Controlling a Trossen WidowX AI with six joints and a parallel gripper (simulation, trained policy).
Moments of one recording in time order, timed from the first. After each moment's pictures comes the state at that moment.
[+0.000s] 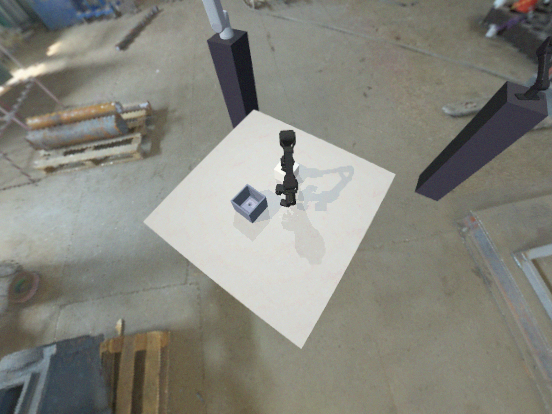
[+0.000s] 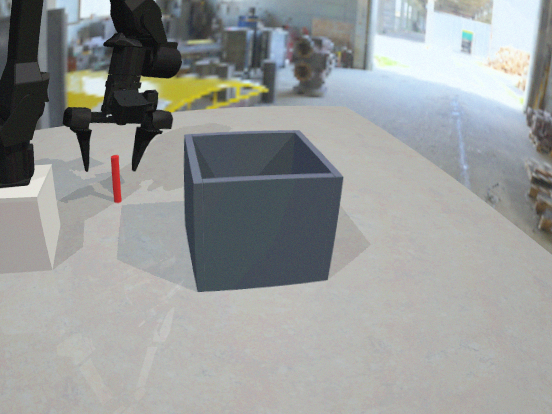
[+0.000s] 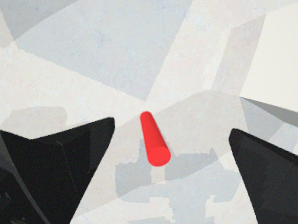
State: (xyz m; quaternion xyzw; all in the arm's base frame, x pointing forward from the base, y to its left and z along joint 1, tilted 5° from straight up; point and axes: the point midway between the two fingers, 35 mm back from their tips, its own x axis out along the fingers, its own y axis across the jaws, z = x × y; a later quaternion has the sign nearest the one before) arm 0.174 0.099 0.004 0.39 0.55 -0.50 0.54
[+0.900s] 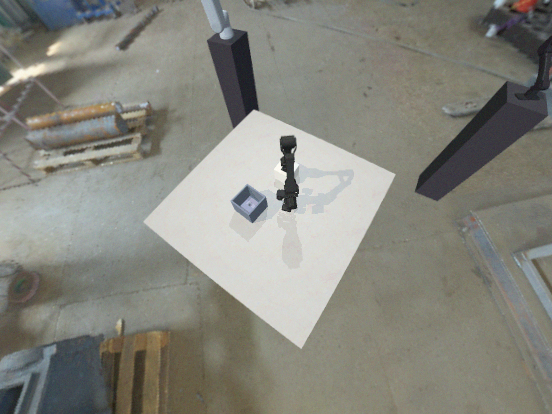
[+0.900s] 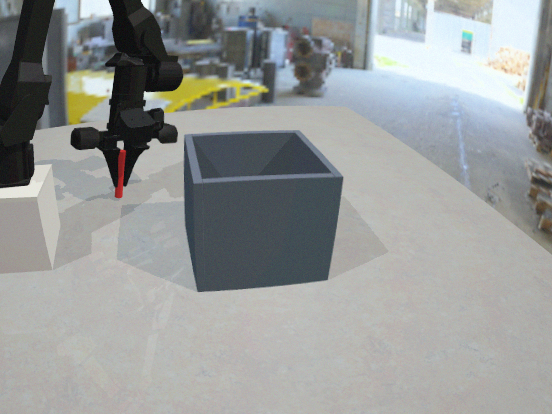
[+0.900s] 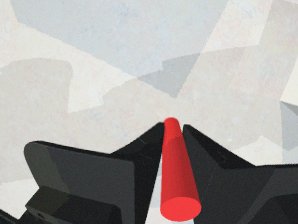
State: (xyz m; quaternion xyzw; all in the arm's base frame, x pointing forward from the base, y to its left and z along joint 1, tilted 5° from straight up) arm 0.192 0.114 -0.030 0.40 0.55 -0.46 0.57
